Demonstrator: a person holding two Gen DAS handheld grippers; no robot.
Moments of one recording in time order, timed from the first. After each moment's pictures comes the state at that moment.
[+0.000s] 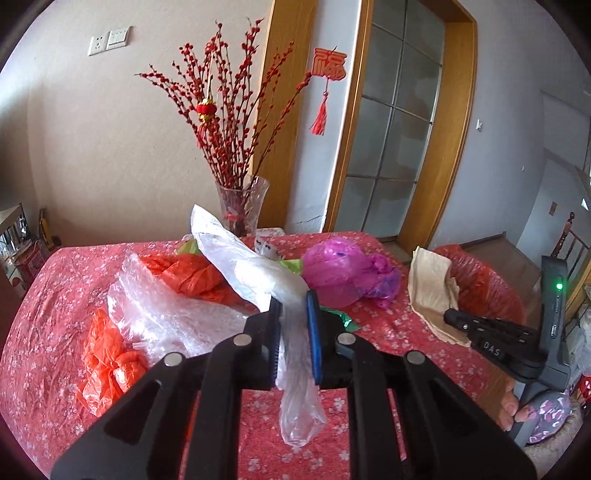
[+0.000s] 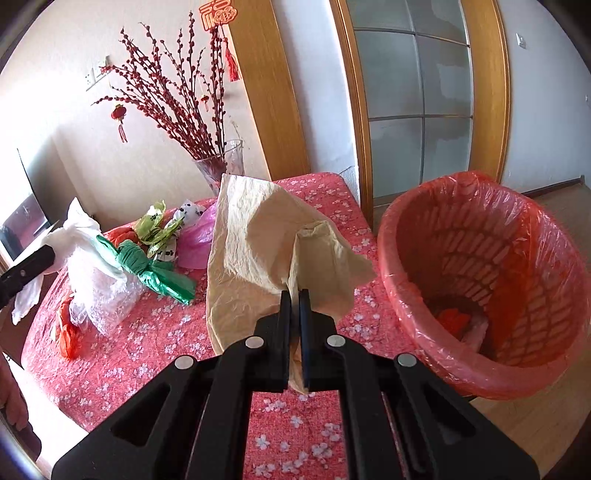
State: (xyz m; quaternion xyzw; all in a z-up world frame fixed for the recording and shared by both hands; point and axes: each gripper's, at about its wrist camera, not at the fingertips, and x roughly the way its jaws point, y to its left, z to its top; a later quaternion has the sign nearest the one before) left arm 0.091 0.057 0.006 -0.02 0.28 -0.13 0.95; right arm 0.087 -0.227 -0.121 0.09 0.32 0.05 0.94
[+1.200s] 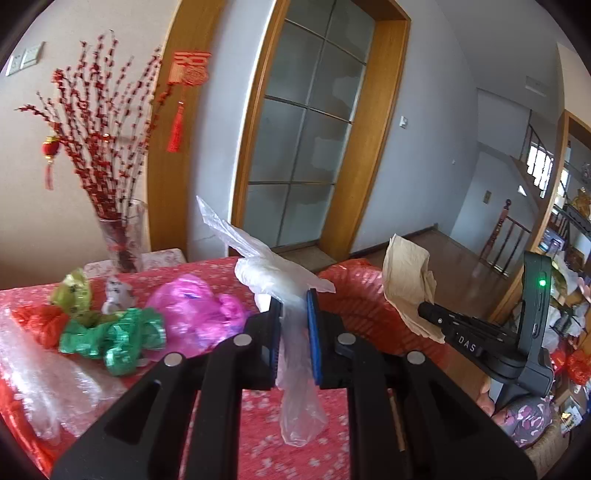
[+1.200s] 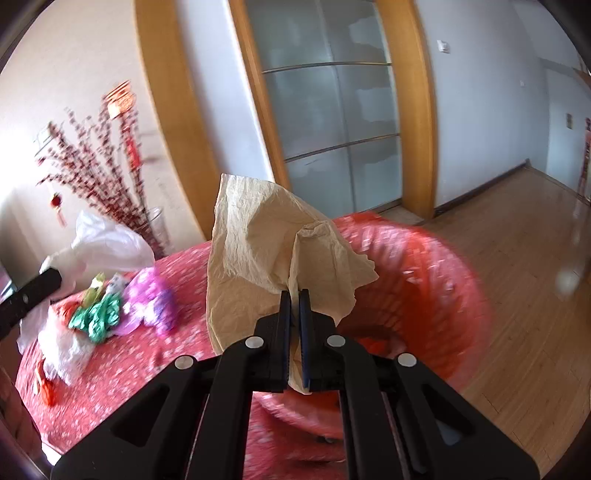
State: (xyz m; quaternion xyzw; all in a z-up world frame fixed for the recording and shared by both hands) left arm 0.125 -0.083 0.024 -0.03 0.26 -0.29 0.92; right arm 0.058 -0.345 -0.084 0.14 0.26 -0.07 0.95
